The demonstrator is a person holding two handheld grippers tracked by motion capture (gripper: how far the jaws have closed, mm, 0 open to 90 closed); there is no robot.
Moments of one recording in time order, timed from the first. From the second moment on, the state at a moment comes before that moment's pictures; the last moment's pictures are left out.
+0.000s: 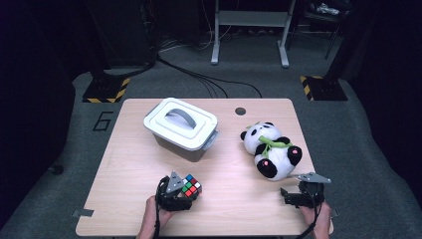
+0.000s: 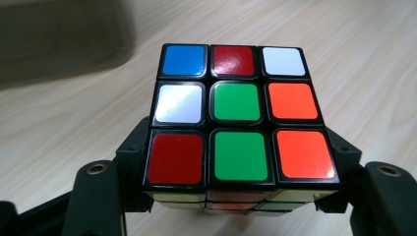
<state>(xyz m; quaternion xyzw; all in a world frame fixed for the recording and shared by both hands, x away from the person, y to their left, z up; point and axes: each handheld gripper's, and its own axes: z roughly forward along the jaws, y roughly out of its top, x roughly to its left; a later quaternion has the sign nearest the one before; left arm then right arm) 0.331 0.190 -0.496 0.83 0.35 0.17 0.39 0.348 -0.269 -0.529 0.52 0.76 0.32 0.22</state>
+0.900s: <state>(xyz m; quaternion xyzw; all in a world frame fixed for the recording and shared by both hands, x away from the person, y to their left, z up) 0.337 0.251 -0.494 0.80 0.43 0.21 0.37 0.348 -0.269 -0.529 0.52 0.76 0.32 0.22</state>
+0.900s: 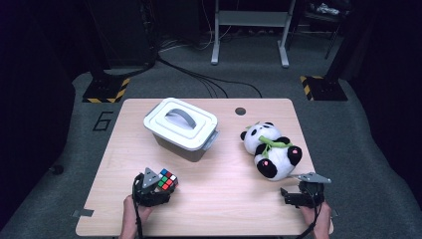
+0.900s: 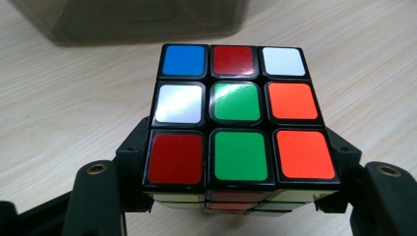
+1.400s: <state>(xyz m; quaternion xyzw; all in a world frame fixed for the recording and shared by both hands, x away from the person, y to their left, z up) 0.347 0.283 -0.491 0.77 0.47 0.24 0.35 0.348 -0.269 -0.529 0.52 0.76 0.32 0.22</state>
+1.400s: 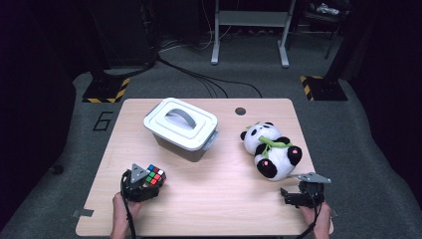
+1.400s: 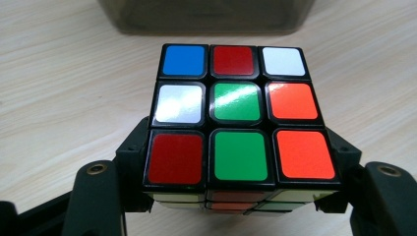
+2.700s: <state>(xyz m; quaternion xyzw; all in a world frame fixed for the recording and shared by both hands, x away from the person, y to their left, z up) 0.422 0.368 -0.502 0.70 0.59 0.27 0.30 0.348 -0.269 -0.529 0.52 0.76 0.32 0.22</state>
